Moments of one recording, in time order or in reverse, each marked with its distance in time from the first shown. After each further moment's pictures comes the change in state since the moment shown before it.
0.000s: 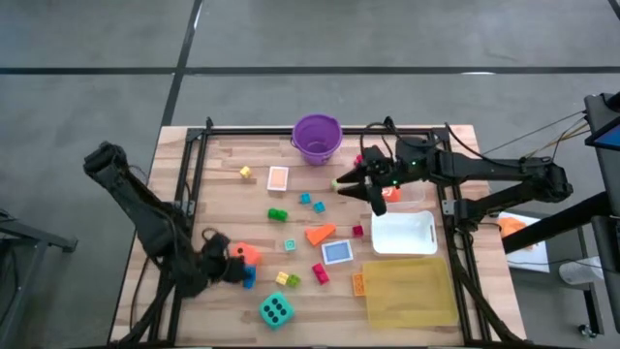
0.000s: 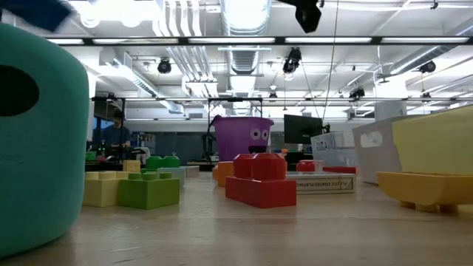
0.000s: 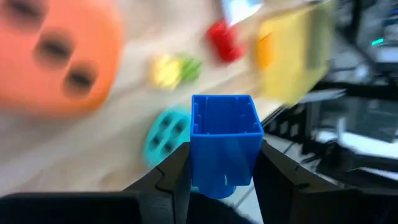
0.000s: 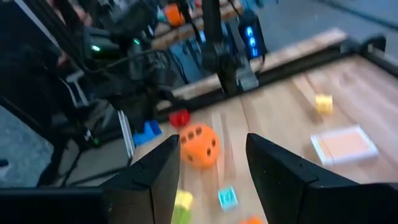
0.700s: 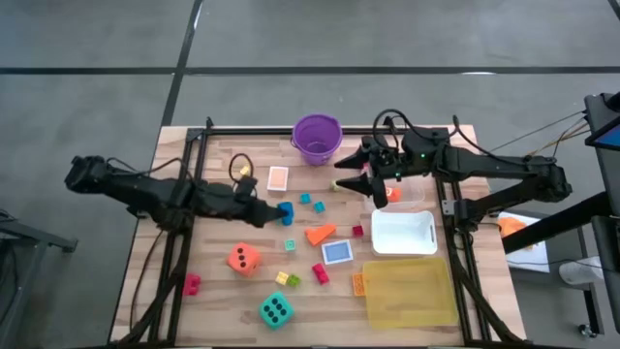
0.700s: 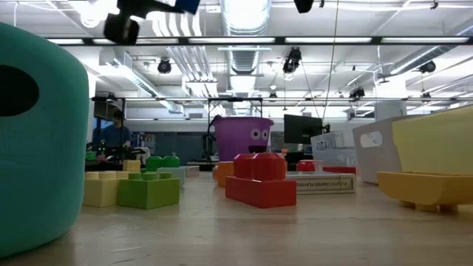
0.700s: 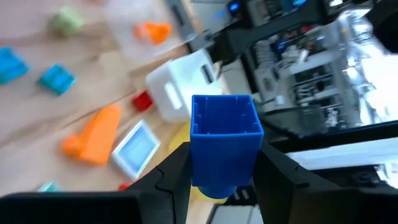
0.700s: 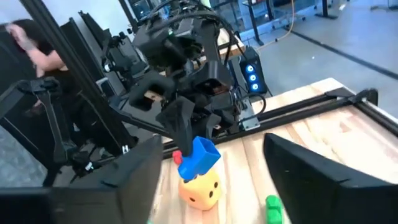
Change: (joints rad) left arm 0.605 -0.085 0.000 0.404 0.241 0.806; right arm -0.002 0.010 0.100 0.023 0.029 -0.042
